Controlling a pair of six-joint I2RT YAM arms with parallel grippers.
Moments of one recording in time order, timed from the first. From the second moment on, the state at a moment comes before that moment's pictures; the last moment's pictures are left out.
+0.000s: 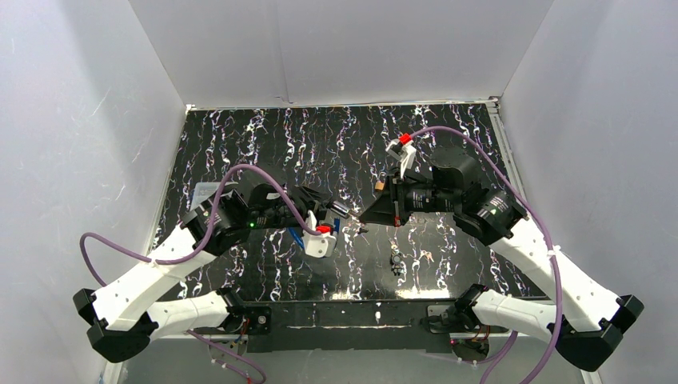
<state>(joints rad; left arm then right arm) -0.91 1.01 1.23 -0.78 0.30 1.27 0.77 1.00 1.16 -0.56 -0.58 0.55</state>
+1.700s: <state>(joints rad) -0.97 1.10 1.29 -0.84 0.19 1.11 0.76 1.09 1.17 -0.53 -0.58 0.58</state>
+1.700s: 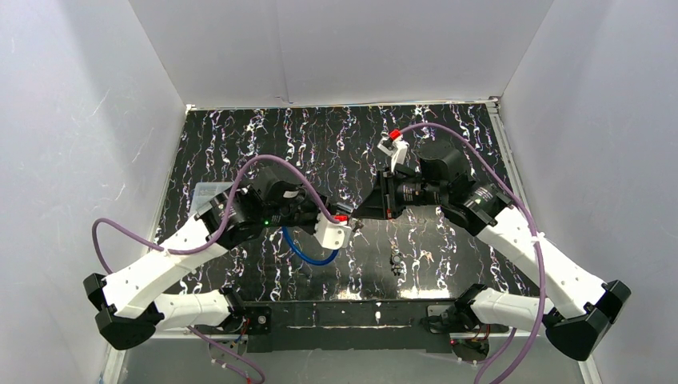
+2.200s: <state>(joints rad) -1.02 1.11 1.30 -0.78 0.18 1.14 0.75 0.94 1.17 -0.58 -0.46 0.54</state>
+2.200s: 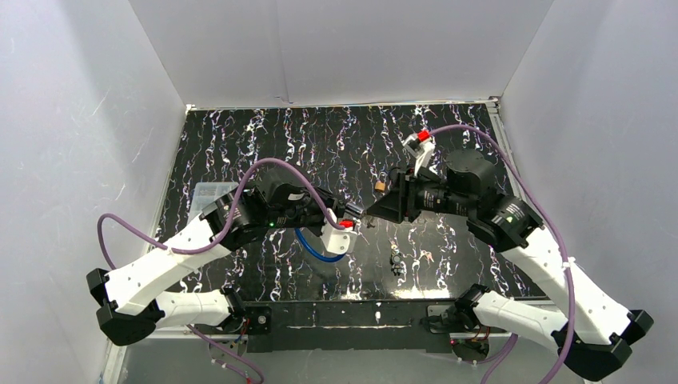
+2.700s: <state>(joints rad) -1.02 1.11 1.30 -0.77 0.17 1.18 0.74 0.92 1.17 -0.65 -0.44 0.52</state>
